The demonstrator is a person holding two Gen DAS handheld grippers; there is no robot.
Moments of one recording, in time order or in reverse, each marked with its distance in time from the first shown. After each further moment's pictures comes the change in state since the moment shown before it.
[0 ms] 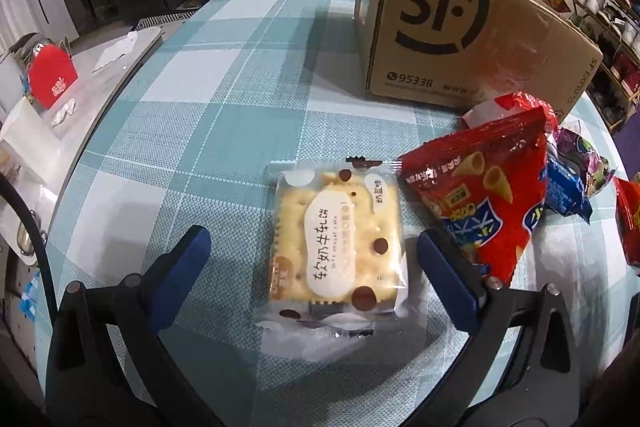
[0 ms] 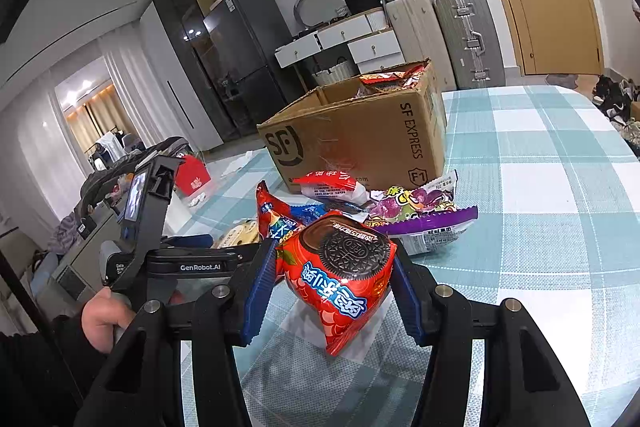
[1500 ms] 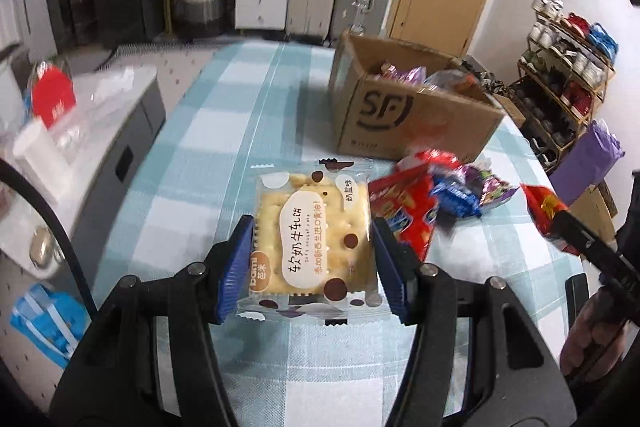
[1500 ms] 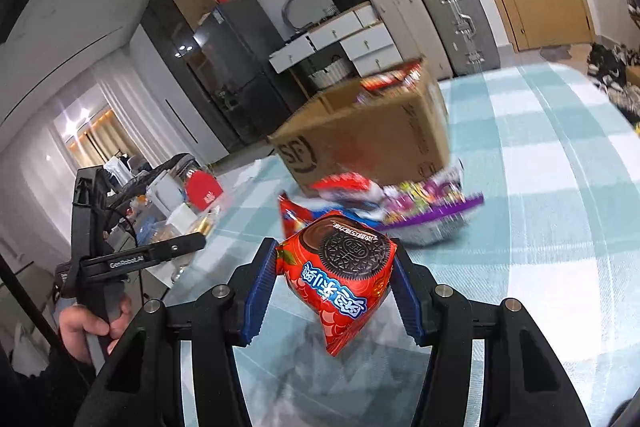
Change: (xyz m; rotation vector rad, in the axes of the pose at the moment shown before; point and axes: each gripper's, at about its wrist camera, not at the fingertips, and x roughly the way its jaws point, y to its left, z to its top) left arm -0.139 0.037 -0.010 0.009 -0.166 -0.178; right arm -0.024 0.017 0.016 0.095 -0.002 0.036
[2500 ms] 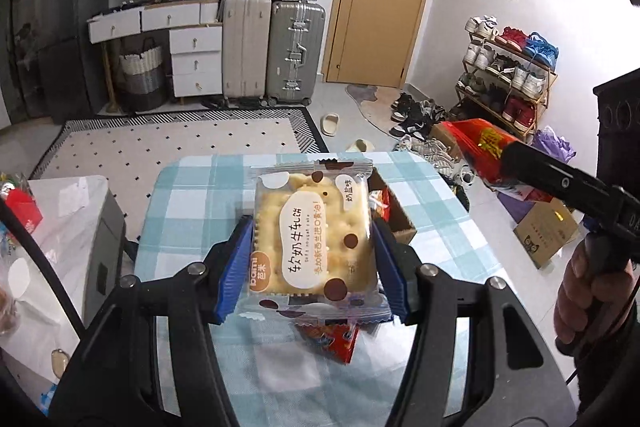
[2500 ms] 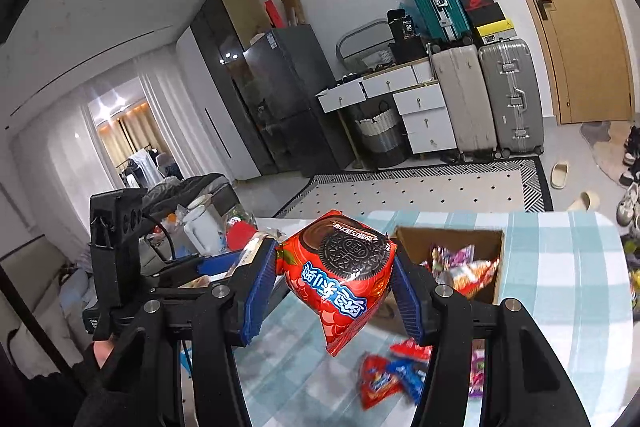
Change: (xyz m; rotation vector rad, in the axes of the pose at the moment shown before) left arm -0.092 -0.061 0.170 0.145 -0.118 -0.180; right arm -0.035 0.107 0.187 -0.154 -0.087 0.090
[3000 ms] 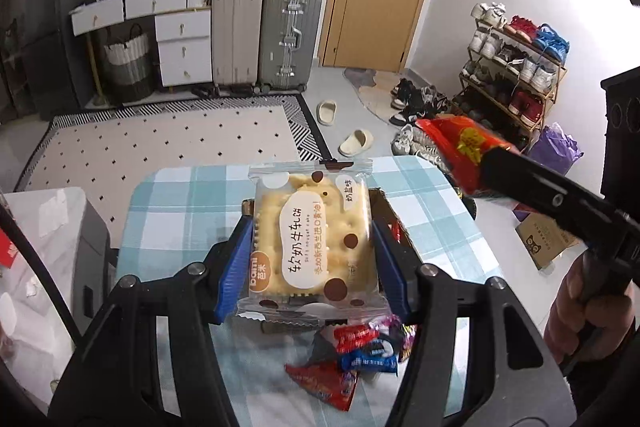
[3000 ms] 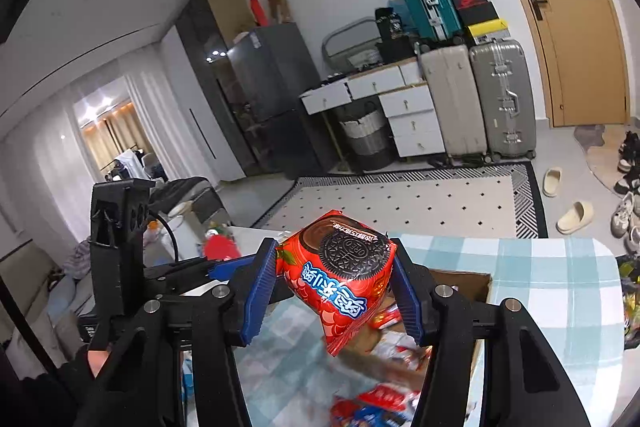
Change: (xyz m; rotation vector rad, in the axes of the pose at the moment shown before) left arm 0.123 -0.001 0.081 0.002 0.089 -0.009; right arm 0.065 -0.047 0.056 0.017 0.027 -0.059
